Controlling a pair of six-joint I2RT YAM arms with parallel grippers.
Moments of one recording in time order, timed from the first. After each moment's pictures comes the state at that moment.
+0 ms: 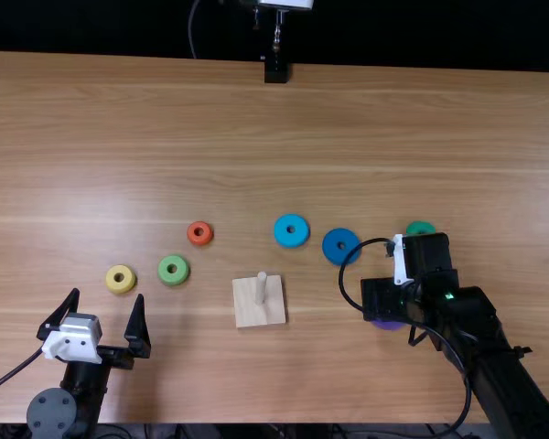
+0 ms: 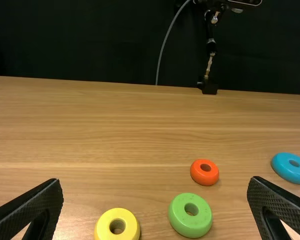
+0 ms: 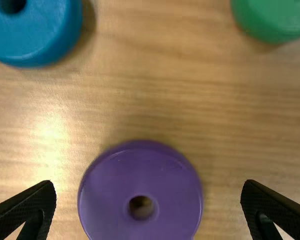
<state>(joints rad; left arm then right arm) -0.05 0.01 0.02 -0.07 0.07 -0.13 0.15 1.41 0.77 -0.56 0.02 0.02</state>
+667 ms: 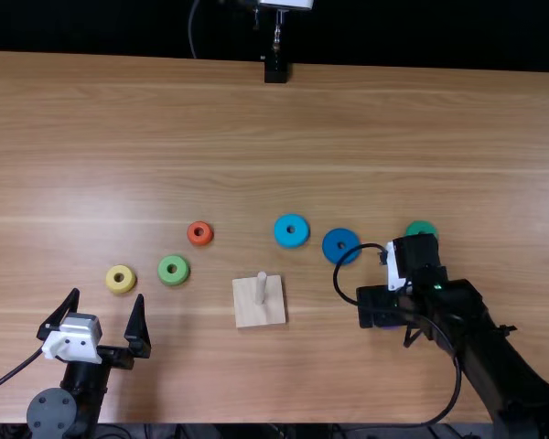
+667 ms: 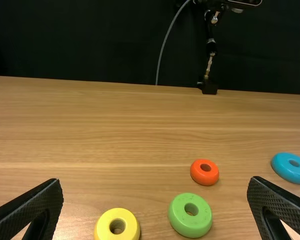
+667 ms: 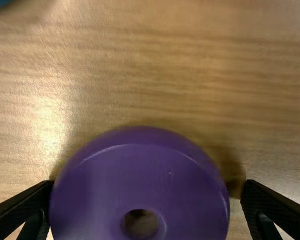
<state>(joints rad) -0.05 0.01 0.02 -0.07 0.07 -0.13 0.15 1.53 0.76 -0.55 0.01 0.02</state>
